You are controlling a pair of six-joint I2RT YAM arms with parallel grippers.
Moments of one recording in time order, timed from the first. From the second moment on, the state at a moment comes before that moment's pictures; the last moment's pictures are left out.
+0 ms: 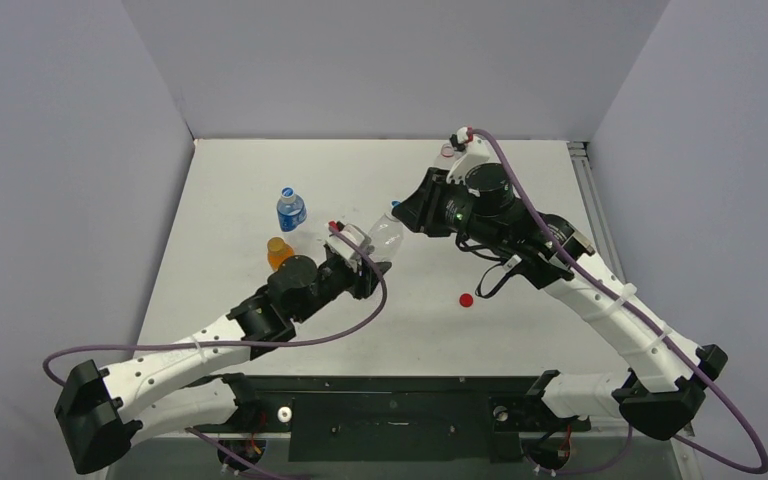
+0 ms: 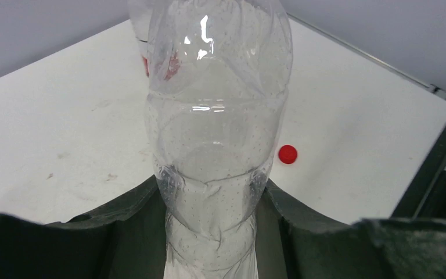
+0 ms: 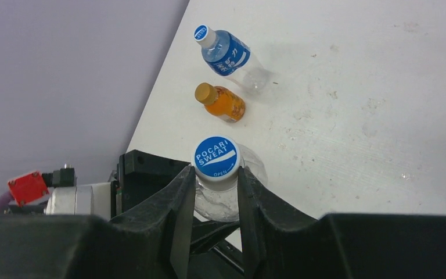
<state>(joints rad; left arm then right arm) -0.89 0.98 0.67 0.23 -0.03 -0.12 0.79 1.24 1.49 -0.61 0.01 0.64</state>
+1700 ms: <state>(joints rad) -0.69 1.12 0.67 0.64 0.76 -0.54 0.78 1.10 1.35 -0.35 -0.17 0.50</state>
